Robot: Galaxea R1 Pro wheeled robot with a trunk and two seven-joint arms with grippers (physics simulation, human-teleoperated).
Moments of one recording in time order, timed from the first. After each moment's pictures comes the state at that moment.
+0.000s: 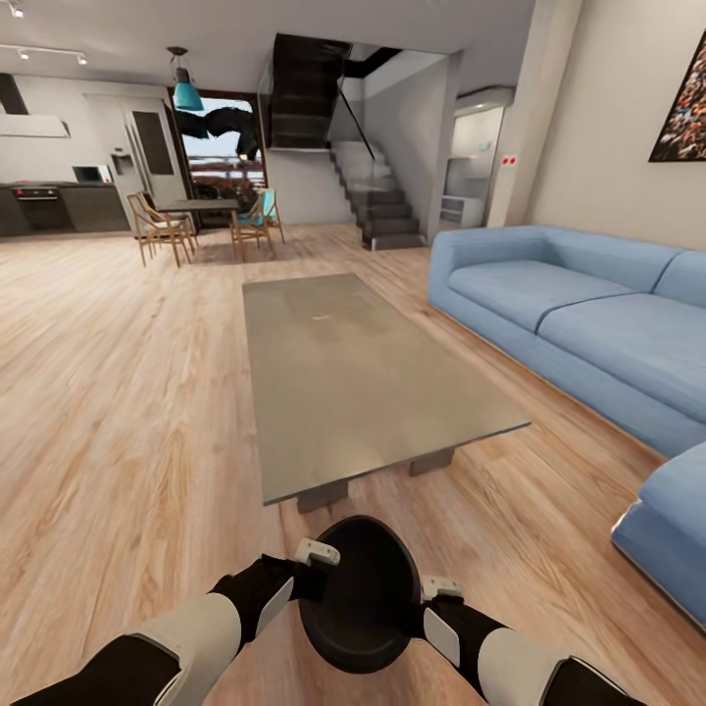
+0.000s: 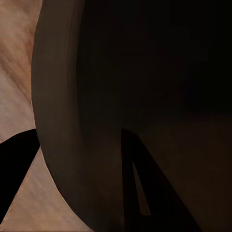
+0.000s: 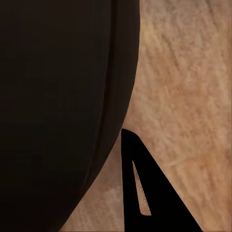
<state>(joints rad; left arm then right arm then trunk) -0.79 -0.17 -0.29 -0.12 0.07 0.27 -0.11 -0.73 0.14 0.77 -0.05 -0.90 0.21 -0.15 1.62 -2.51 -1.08</state>
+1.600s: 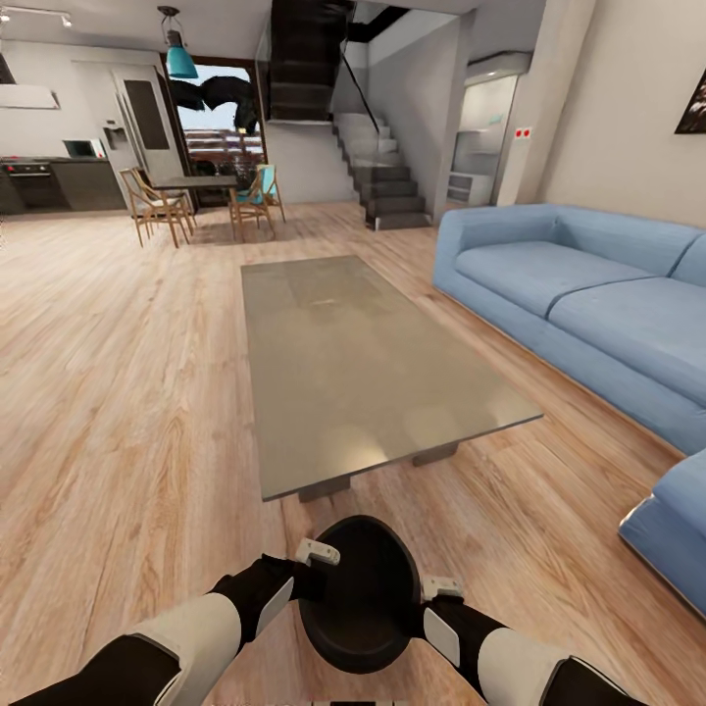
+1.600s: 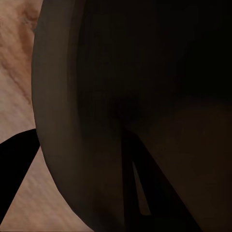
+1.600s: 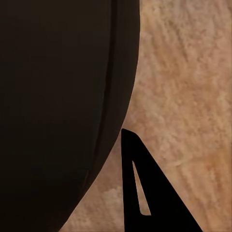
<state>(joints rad) -0.79 -0.17 -0.29 -0.12 0.07 0.27 -0.11 -0.73 0.14 0.77 -0.05 -0.89 0.21 -0.15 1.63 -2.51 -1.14</state>
